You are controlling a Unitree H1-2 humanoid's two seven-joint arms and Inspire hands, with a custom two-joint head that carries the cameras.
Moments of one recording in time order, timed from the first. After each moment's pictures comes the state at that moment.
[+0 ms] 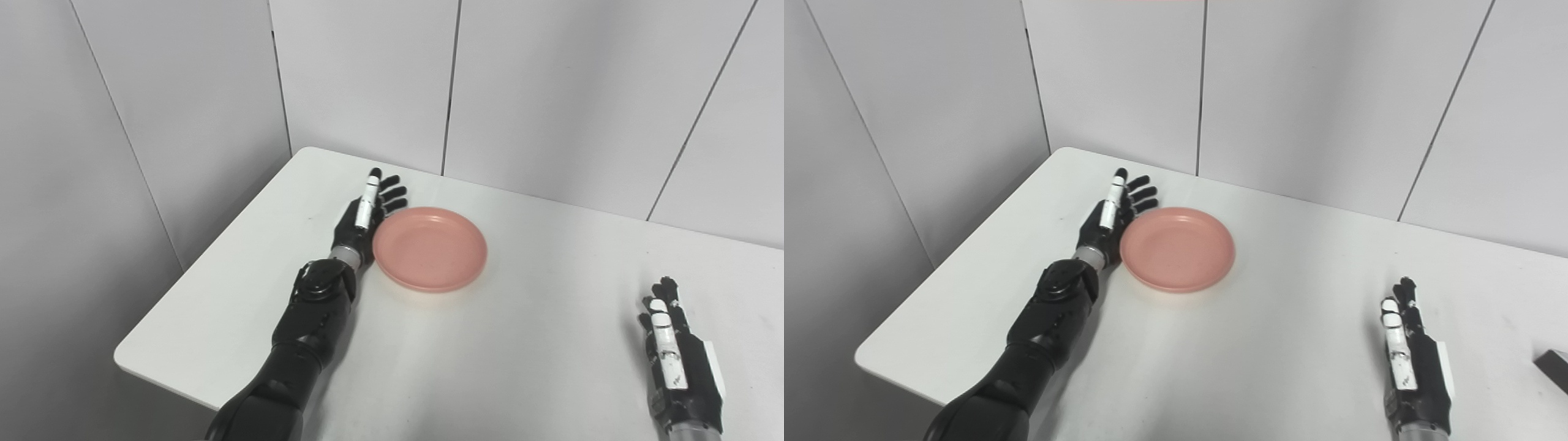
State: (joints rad) left arm -0.60 0.17 0.19 0.70 -0.29 -0.05 -0.06; right arm -0.29 -0.02 -0.01 0.21 0.09 -0.04 0.08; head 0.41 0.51
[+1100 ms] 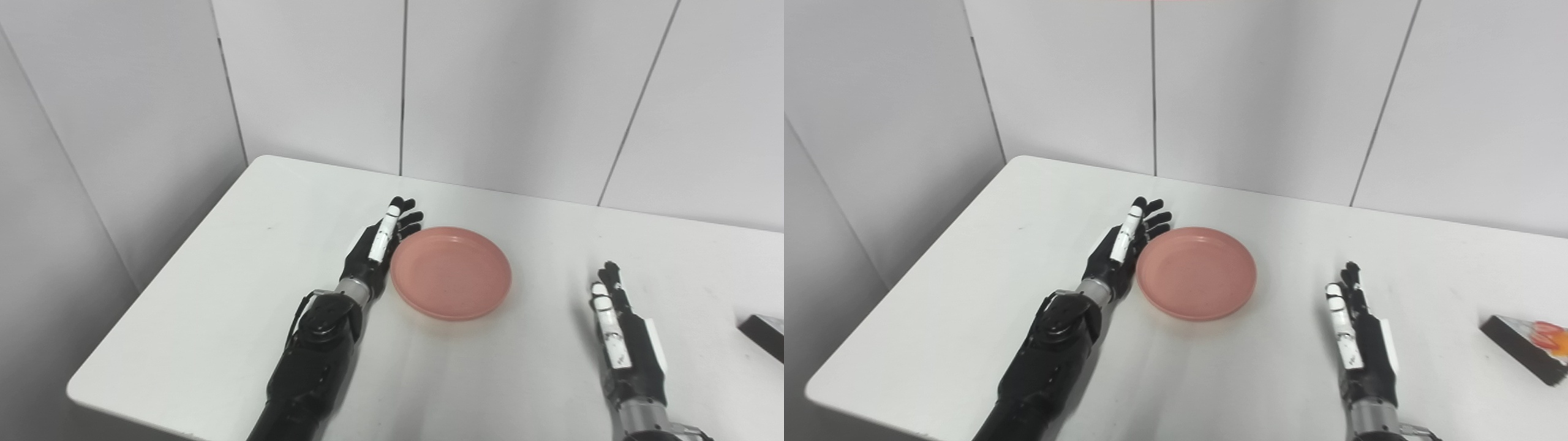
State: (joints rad) left arm -0.46 0.05 0.08 0.39 -0.20 0.10 -0.07; right arm -0.27 0.02 0.03 0.18 0.01 -0.03 0.03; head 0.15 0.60
